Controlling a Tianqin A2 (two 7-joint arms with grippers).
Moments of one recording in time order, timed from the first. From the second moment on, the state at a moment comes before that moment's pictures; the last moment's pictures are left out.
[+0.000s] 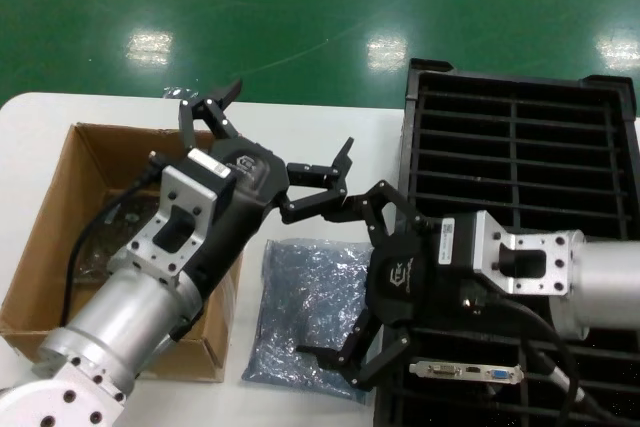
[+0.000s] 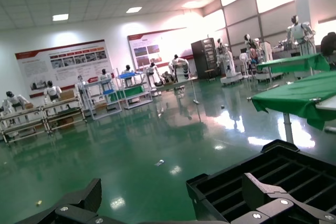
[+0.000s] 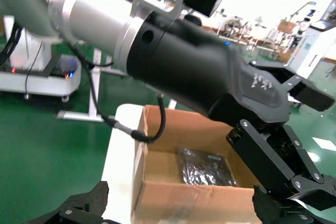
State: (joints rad) left arm -0.25 -0.18 1.63 -1.86 -0.99 0.52 -0.47; right arm 0.79 0.57 -2.16 1.71 1.53 -0.93 0.37
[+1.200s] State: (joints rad) left arm -0.04 -0.28 1.61 -1.64 -1.67 0.08 -0.07; right arm 0.12 0.34 -1.69 1.62 1.76 -0.14 0.06
